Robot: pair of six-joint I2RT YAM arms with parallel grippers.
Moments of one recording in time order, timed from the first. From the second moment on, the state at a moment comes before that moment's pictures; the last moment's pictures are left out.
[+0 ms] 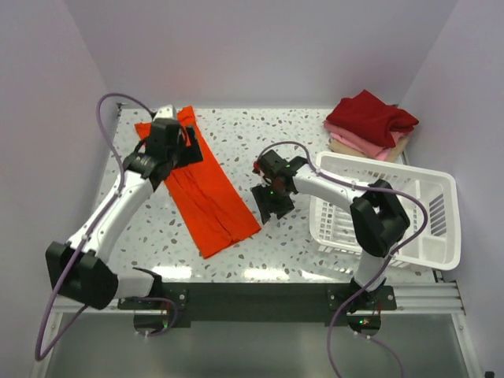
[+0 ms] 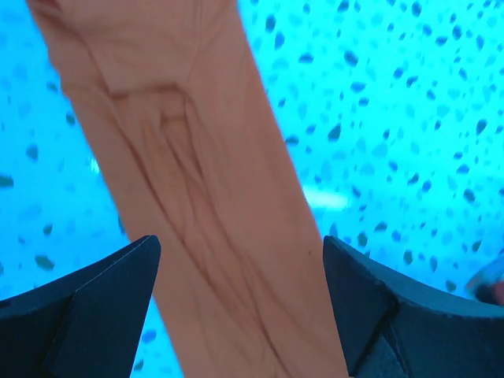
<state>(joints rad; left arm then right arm) -0.29 1.42 1.31 -0.54 -0.25 -0.44 0.76 1.81 1.35 -0.85 -0.14 0.33</state>
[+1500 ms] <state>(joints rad) -0.51 1.01 0.49 -0.62 -0.09 -1.00 0.72 1.95 1.27 -0.64 -0.35 0.34</state>
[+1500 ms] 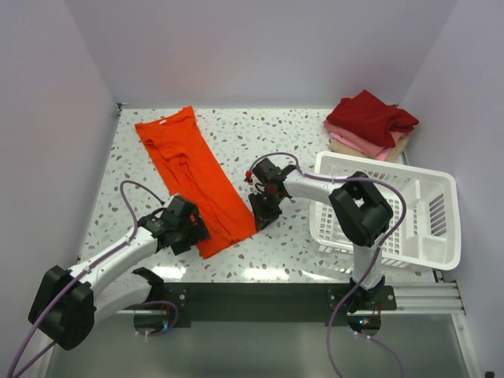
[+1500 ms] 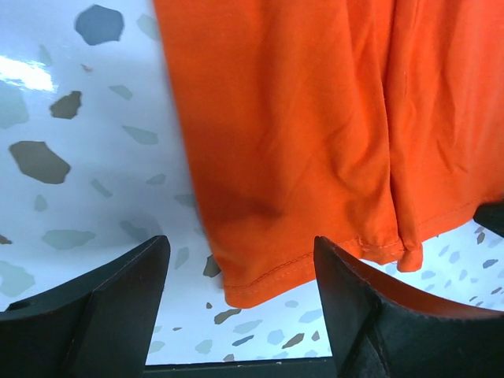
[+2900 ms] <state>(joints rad) -0.64 1.06 0.46 -0.60 -0.03 -1.12 0.75 1.98 1.31 -0.66 -0.33 0.38</state>
